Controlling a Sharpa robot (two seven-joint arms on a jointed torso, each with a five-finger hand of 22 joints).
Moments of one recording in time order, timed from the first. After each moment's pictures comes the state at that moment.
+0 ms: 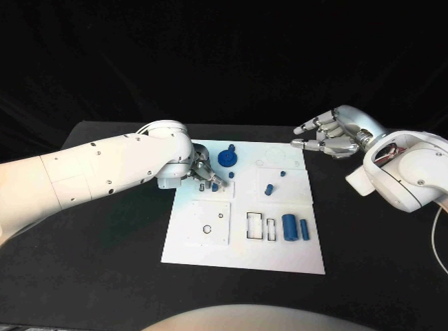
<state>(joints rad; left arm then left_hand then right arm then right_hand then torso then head) 1.26 -0.64 -0.01 1.36 -1.11 0.28 -0.69 0.94 -0.13 0.17 0.28 0.05 0.92 0.02 0.75 0.64 1.31 -0.05 1.12 0.98 1.47 -0.10 1.57 1.31 0.05 1.47 0.01 1.47 1.31 1.25 -0.98 0.02 1.72 -0.97 -0.40 -0.14 1.39 -0.08 -0.10 0.28 0.32 0.99 0.14 0.08 0.07 1.32 0.05 1.05 1.20 1.46 -0.02 1.46 1.31 0.07 1.40 0.08 1.38 1.19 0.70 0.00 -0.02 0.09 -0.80</state>
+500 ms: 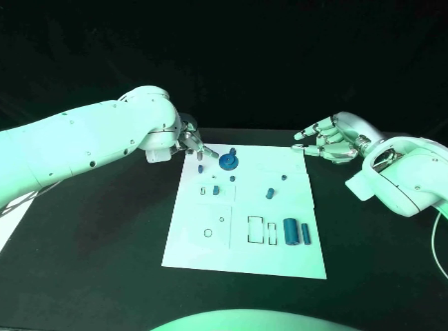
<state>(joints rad) 1.38 -0.68 0.03 1.32 -1.07 0.27 -0.70 1.05 -0.09 0.05 0.28 0.05 0.84 0.06 0.67 0.56 1.23 -0.01 1.03 0.86 1.47 -0.08 1.57 1.31 0.05 1.47 0.02 1.43 1.31 1.25 -0.97 0.02 1.70 -0.97 -0.40 -0.14 1.38 -0.08 -0.10 0.28 0.32 0.99 0.14 0.08 0.07 1.32 0.05 1.05 1.20 1.46 -0.02 1.46 1.31 0.07 1.40 0.08 1.38 1.19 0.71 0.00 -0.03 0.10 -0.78</state>
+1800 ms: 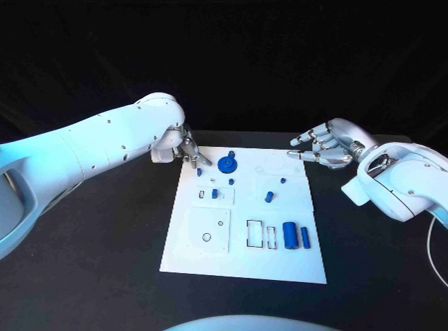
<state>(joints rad) 1.37 -0.51 0.00 0.98 -1.03 0.41 -0.70 1.11 -0.03 -0.06 0.29 0.05 0.89 0.06 0.64 0.49 1.21 -0.01 1.01 0.83 1.47 -0.07 1.57 1.31 0.05 1.46 0.03 1.44 1.31 1.25 -0.95 0.02 1.69 -0.97 -0.39 -0.14 1.38 -0.07 -0.10 0.27 0.34 0.99 0.14 0.08 0.07 1.32 0.05 1.05 1.20 1.46 -0.02 1.46 1.31 0.07 1.40 0.08 1.38 1.19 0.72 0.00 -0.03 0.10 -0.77</state>
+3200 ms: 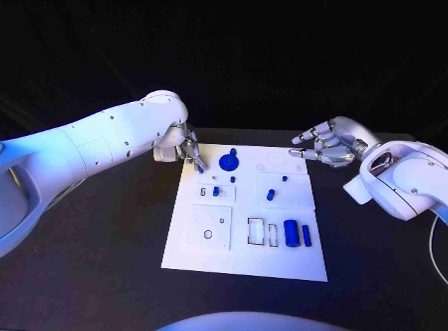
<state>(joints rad) 1.36 -0.50 0.00 0.98 -0.99 0.46 -0.70 1.41 0.10 0.10 0.16 0.05 0.87 0.04 0.66 0.48 1.20 -0.03 0.99 0.79 1.46 -0.09 1.57 1.31 0.05 1.47 0.02 1.44 1.31 1.25 -0.94 0.02 1.69 -0.97 -0.39 -0.14 1.39 -0.07 -0.11 0.27 0.34 0.99 0.14 0.08 0.07 1.32 0.05 1.06 1.21 1.46 -0.02 1.46 1.31 0.07 1.40 0.08 1.38 1.19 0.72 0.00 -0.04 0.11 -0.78</state>
